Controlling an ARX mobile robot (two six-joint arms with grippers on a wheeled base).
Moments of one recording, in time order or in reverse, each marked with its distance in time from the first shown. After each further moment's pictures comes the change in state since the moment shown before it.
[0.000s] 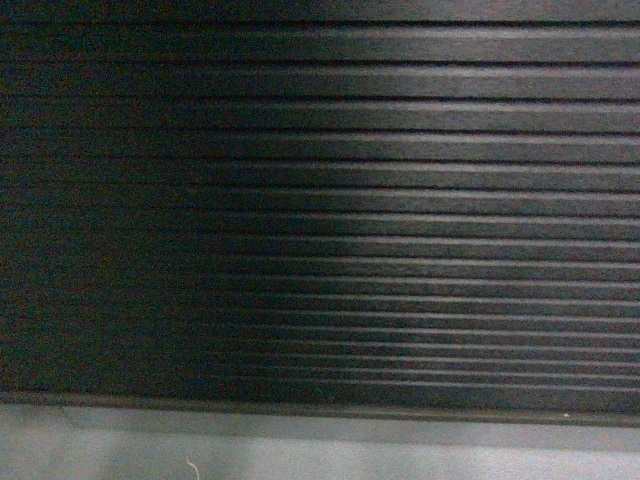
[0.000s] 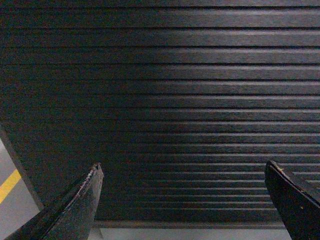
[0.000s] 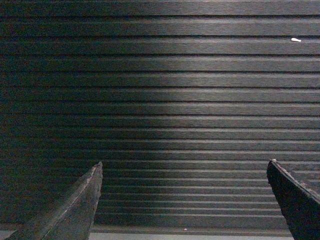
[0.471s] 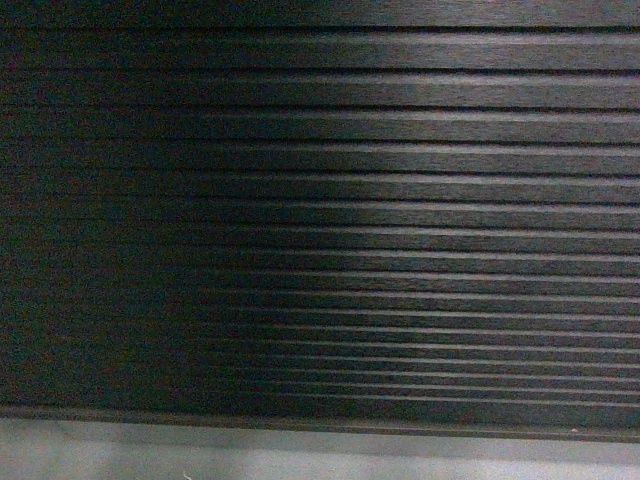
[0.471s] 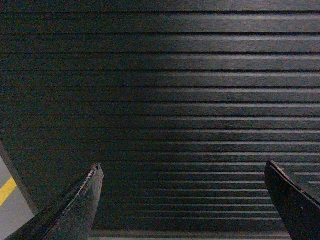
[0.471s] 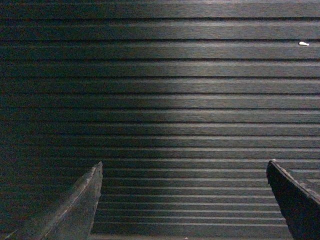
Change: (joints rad) left arm 0.000 0.000 0.000 0.006 0.000 0.000; right arm 0.000 0.000 0.000 0.002 0.001 0.000
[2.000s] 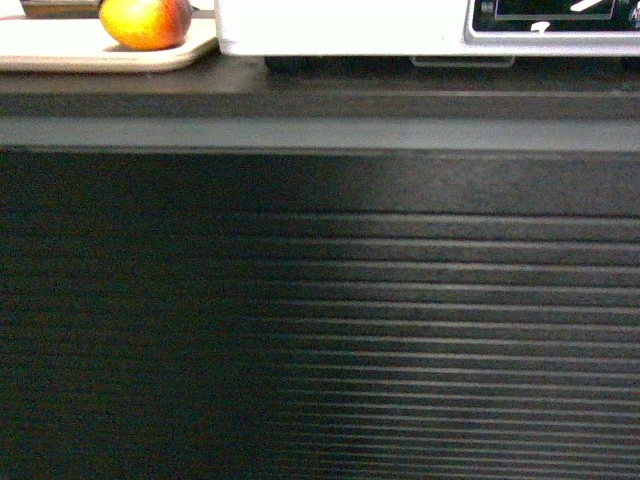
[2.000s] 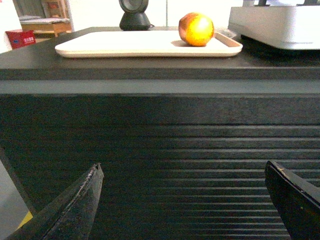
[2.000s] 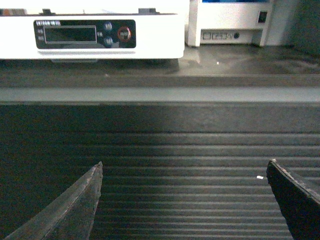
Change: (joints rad) left arm 0.000 0.000 0.000 0.000 0.000 0.000; right arm 0.000 0.000 0.000 -0.001 0.000 0.001
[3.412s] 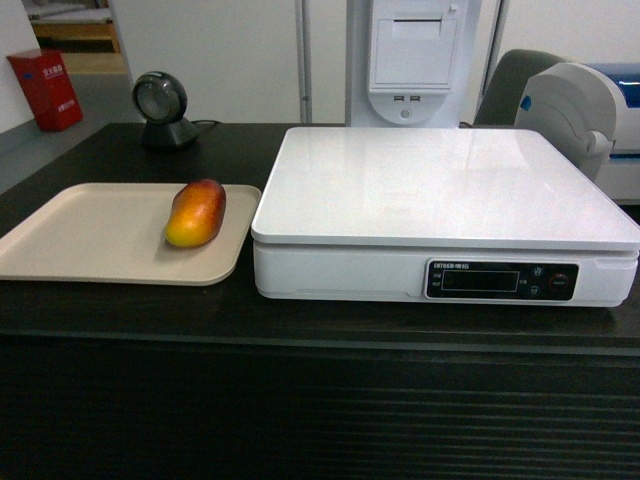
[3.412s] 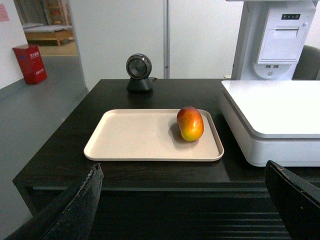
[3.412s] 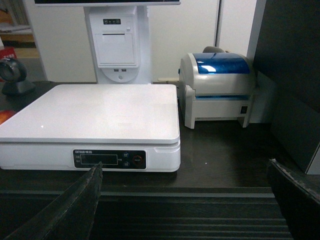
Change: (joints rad) left arm 0.000 0.000 0.000 0.000 0.000 0.000; right arm 0.000 0.000 0.000 0.001 0.000 -0.001
